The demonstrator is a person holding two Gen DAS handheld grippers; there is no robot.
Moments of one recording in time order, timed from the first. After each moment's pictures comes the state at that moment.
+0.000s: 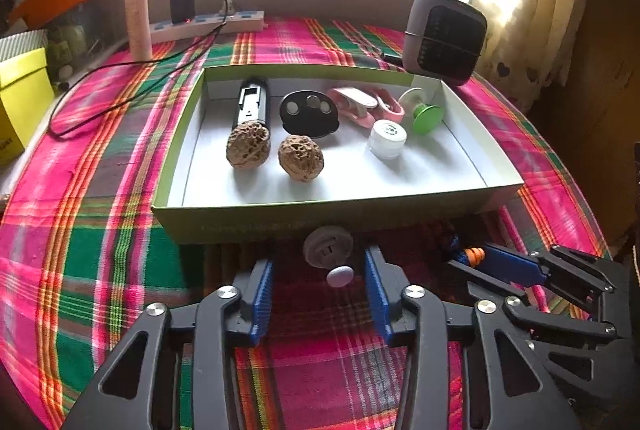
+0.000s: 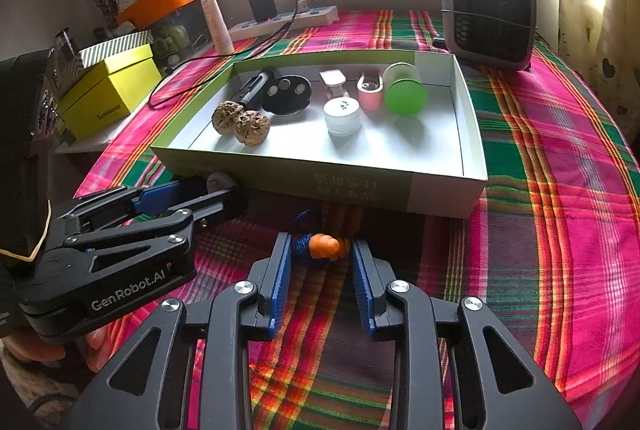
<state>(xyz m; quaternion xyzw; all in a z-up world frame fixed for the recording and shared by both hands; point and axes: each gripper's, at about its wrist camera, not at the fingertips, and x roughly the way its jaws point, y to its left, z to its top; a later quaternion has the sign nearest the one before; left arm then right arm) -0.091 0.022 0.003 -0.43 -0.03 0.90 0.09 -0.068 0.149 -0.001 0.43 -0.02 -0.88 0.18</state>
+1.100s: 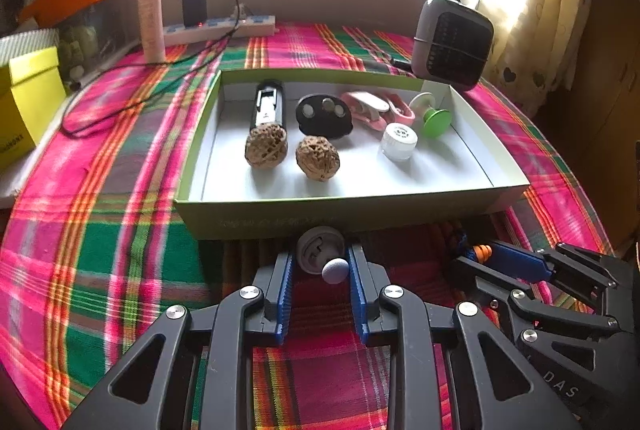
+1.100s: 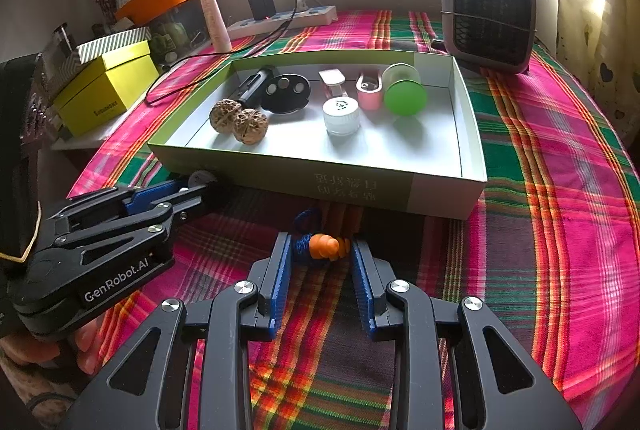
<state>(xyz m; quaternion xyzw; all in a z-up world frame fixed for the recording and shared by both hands) -0.085 0.019 0.005 -0.41 -0.02 0.91 0.08 -0.068 0.147 -0.001 0.43 -0.01 -0.89 0.18</state>
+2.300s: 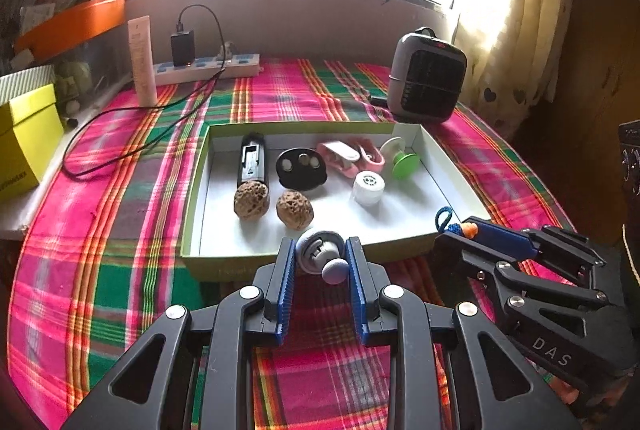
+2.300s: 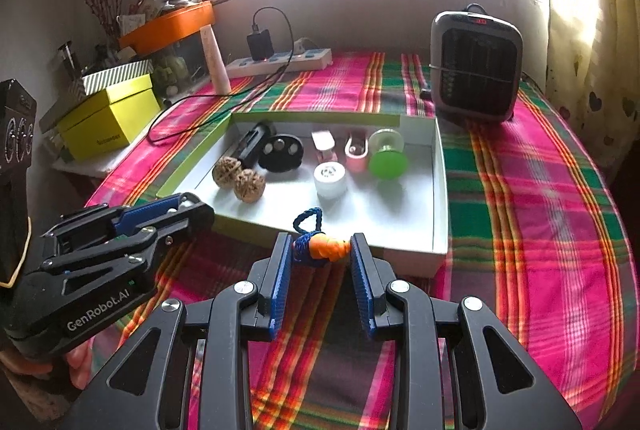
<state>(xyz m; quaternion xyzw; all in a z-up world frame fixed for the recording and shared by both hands) -0.084 0.021 0.041 -0.38 -0.03 0.92 0.10 -0.077 0.154 0.037 0.38 0.00 -0.91 0.17</state>
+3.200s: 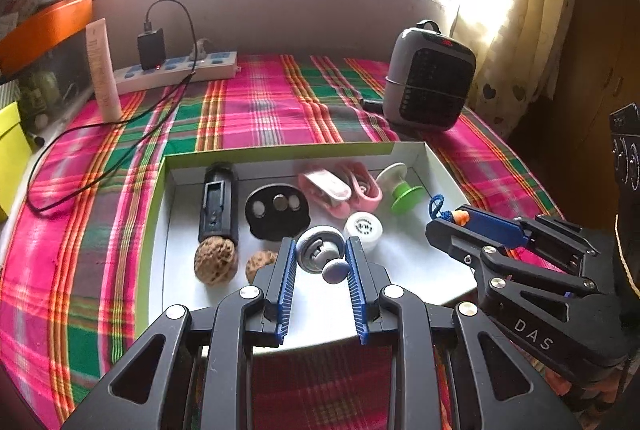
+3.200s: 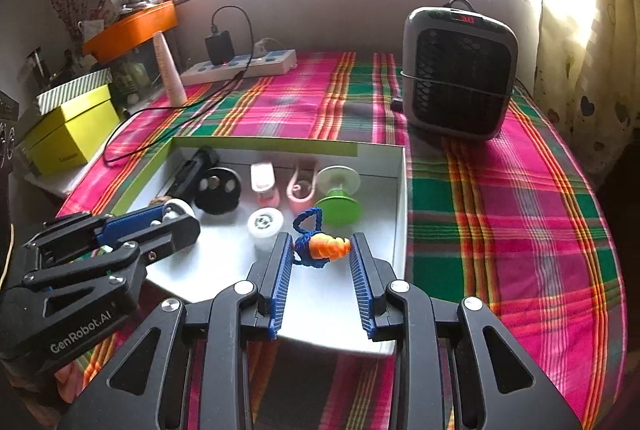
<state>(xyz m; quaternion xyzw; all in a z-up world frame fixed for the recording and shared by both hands) -0.144 0.040 0.037 -0.39 -0.02 0.91 0.13 -0.139 0.174 0.032 0.39 0.00 -0.91 0.13</state>
